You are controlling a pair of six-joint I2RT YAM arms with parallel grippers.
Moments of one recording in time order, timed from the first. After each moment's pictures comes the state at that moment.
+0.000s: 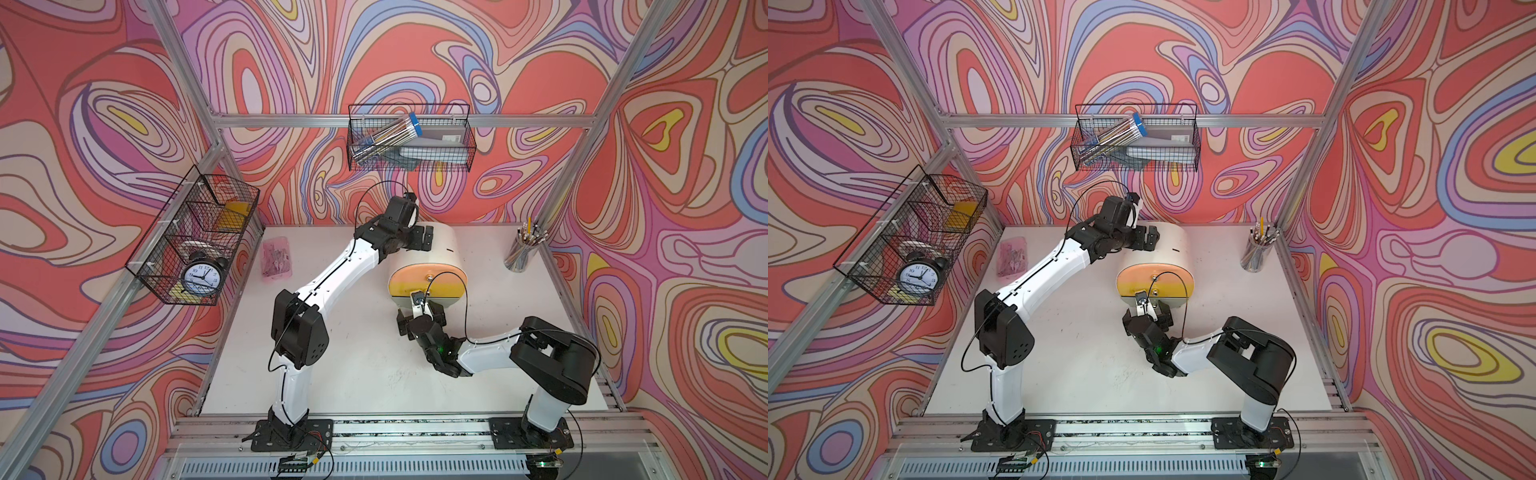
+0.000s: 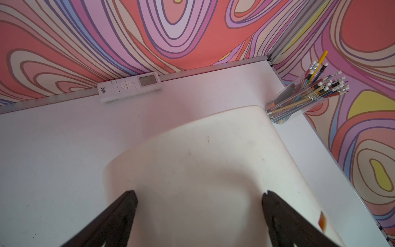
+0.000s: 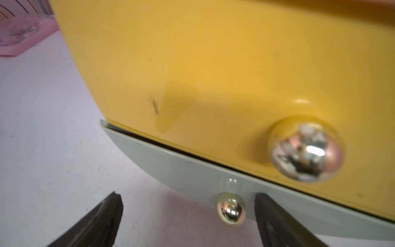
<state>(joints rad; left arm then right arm) -0.61 2.01 1.99 -0.63 0.01 -0.30 0.94 1.75 0.67 0.64 0.66 0.17</state>
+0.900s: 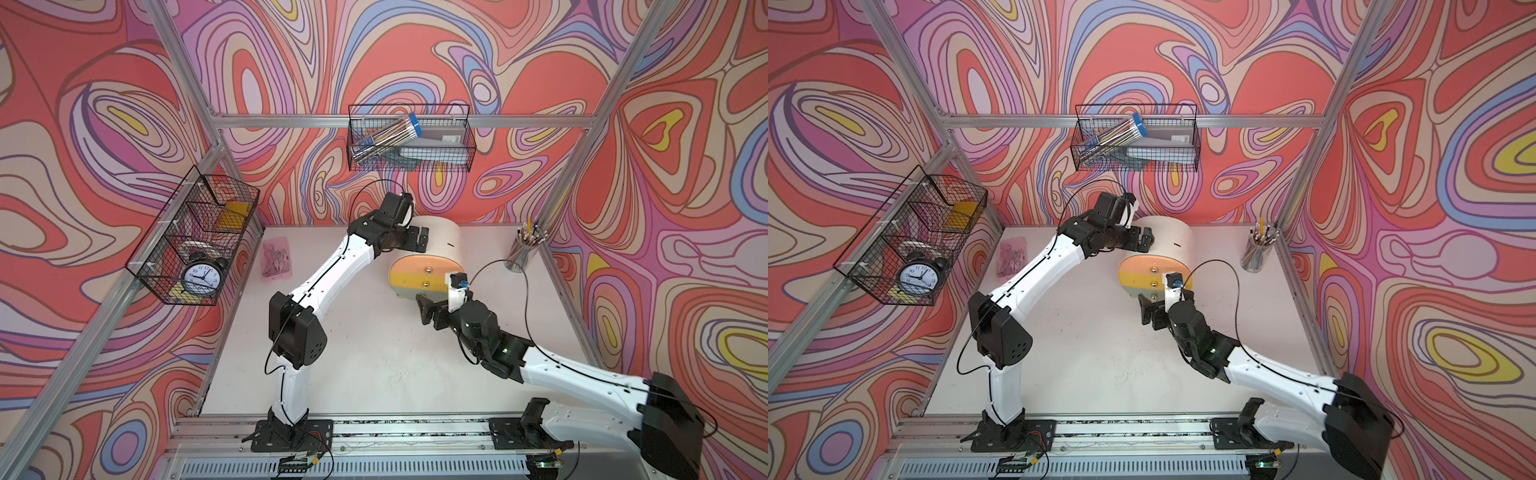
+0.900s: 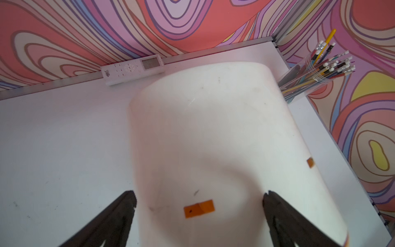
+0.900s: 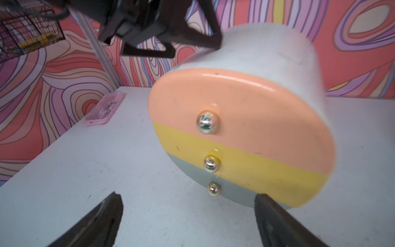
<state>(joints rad) -0.56 1.95 2.01 -0.80 0.03 -0.27 0.85 1.03 0.63 0.12 0.48 0.29</state>
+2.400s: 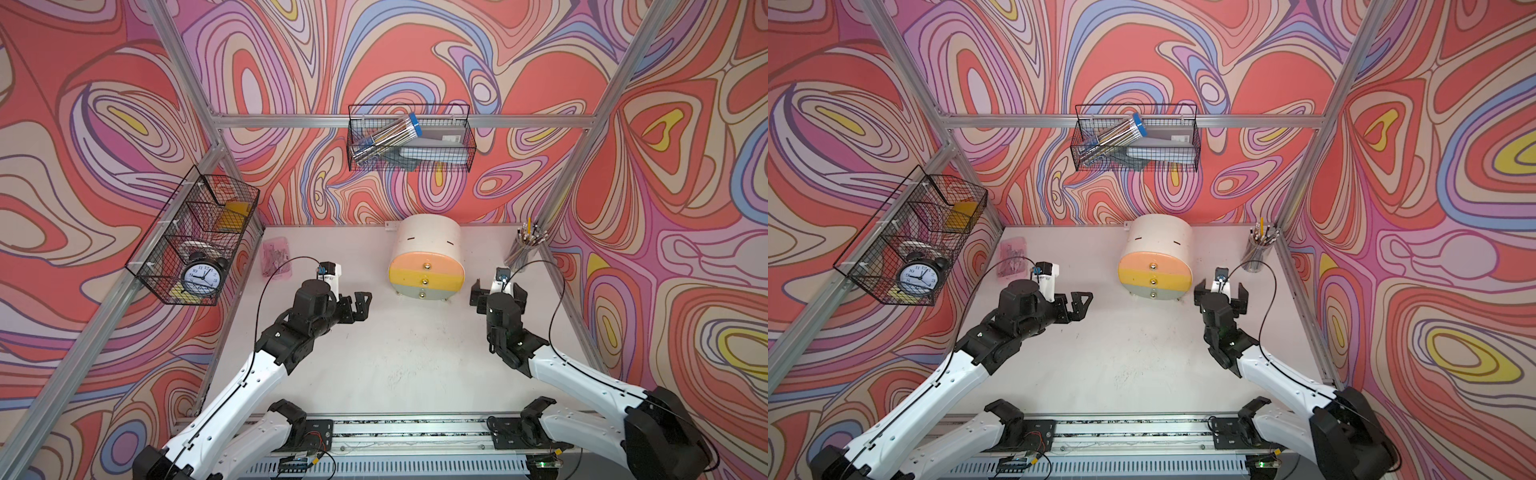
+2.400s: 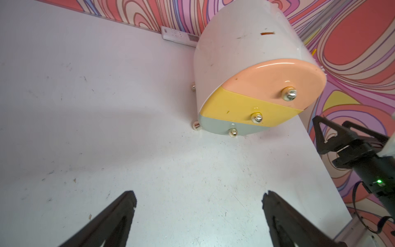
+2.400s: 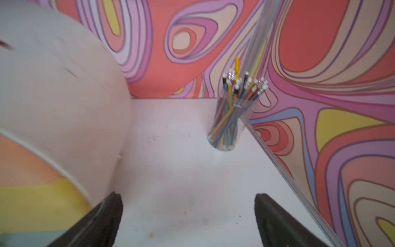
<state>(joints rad) -0.47 0.88 0.71 -0.32 0.00 -0.47 0.40 1.16 0.38 0.39 0.72 0.05</state>
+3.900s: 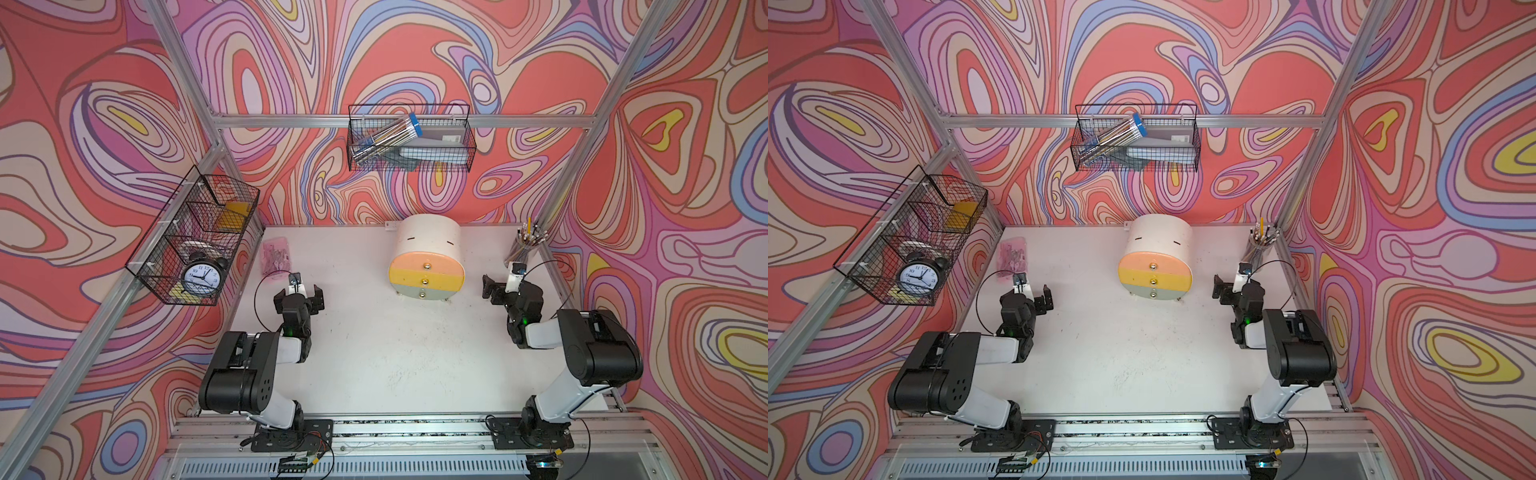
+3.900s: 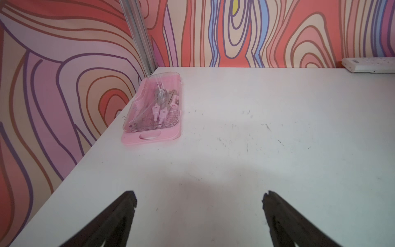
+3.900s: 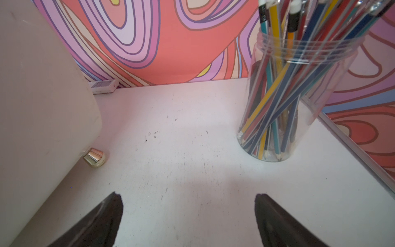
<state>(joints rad) -0.02 1.53 0.36 0.86 -0.26 0.00 -0.05 1.69 0.46 0.96 -0.06 0.04</state>
